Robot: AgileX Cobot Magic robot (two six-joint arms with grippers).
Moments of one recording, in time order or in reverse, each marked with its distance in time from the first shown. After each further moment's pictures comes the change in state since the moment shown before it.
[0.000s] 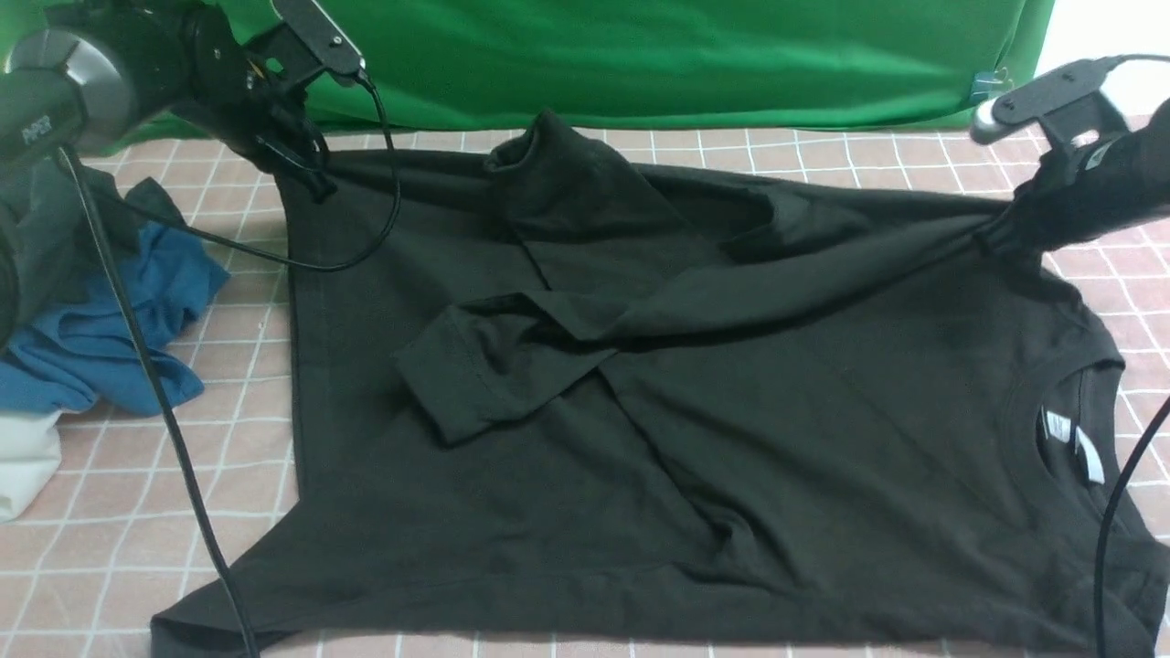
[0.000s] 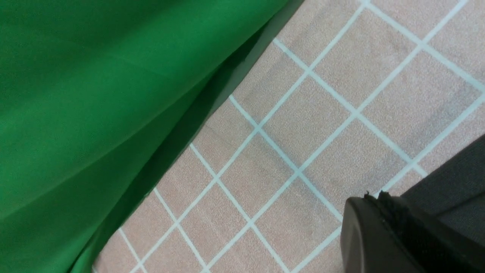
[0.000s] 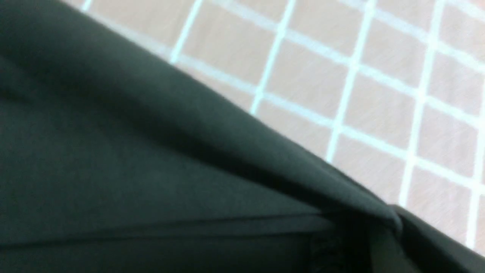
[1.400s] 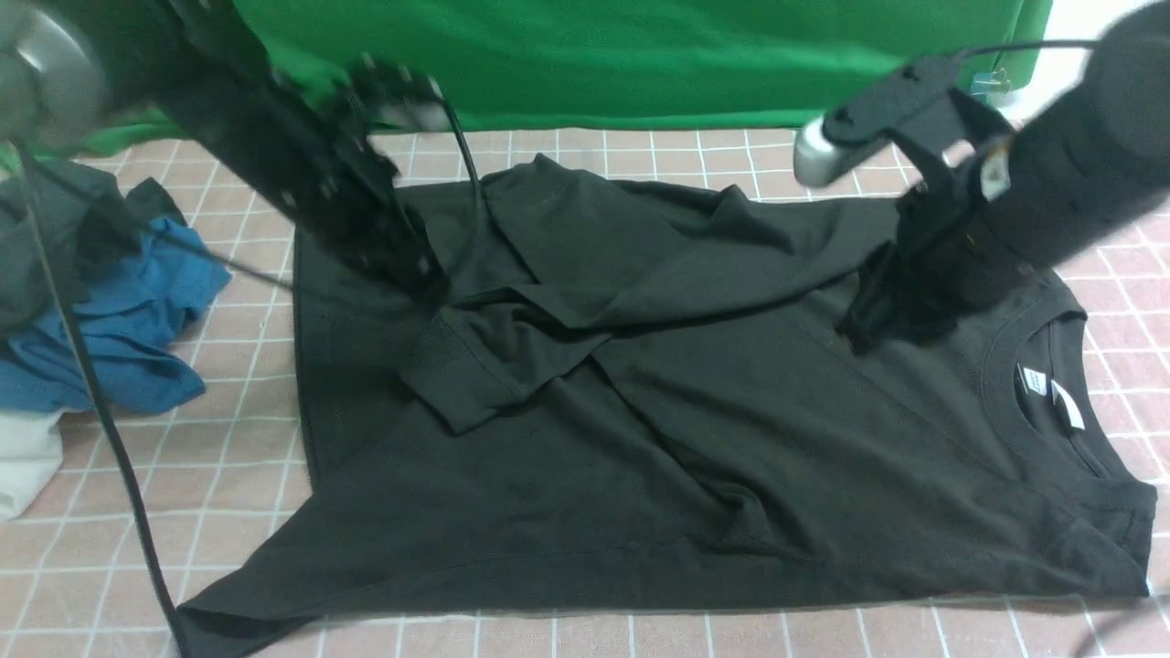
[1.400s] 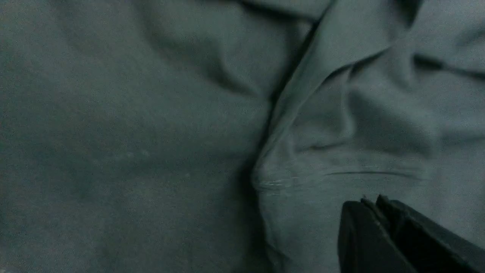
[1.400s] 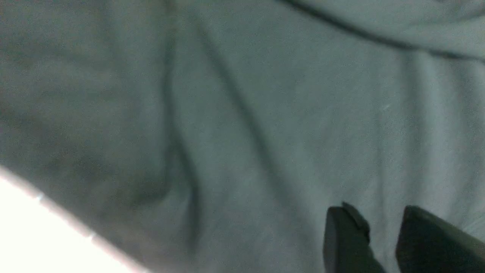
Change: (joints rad) right arm 0.509 -0.519 0.187 -0.012 0.595 0.229; left arm -0.102 -0.211 0.279 -0.544 0.496 0.099
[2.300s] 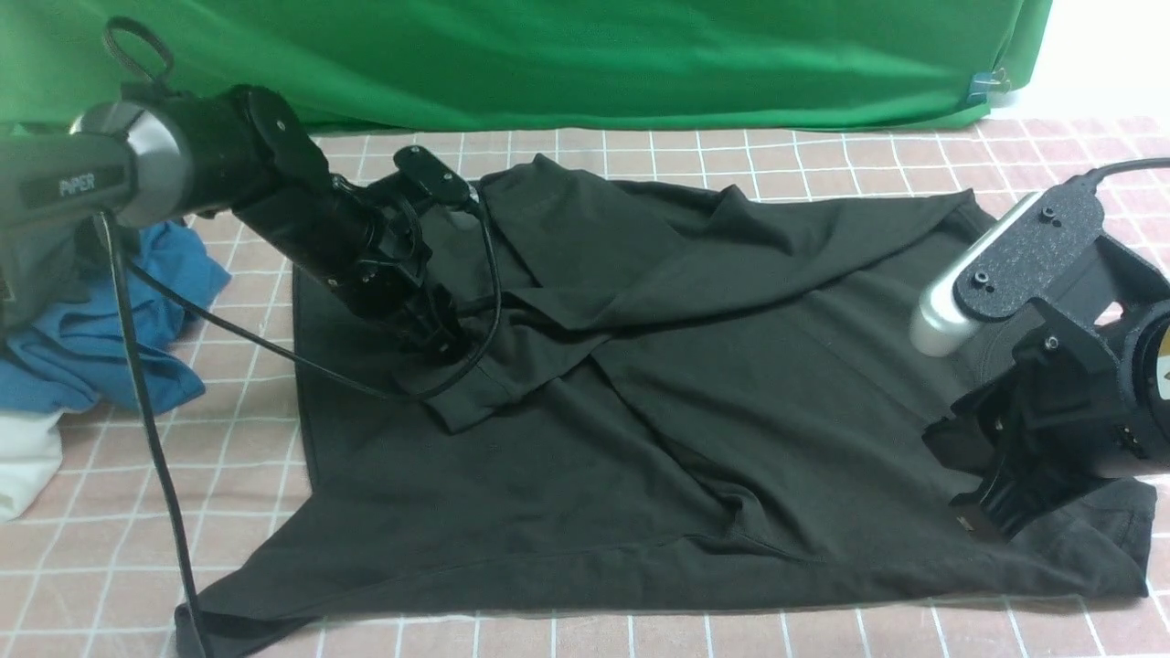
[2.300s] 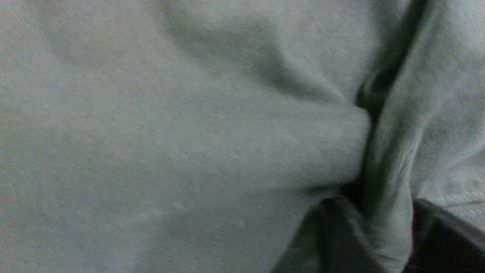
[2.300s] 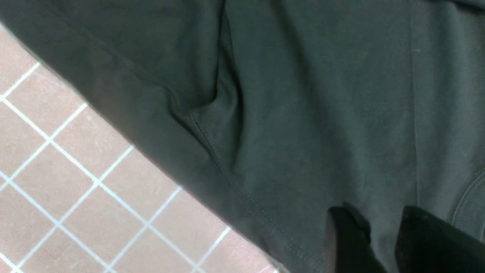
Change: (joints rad) right arm 0.037 -0.325 0.354 0.000 -0.148 -0.020; left arm -0.014 0.092 0.072 -0.017 -0.196 0.189
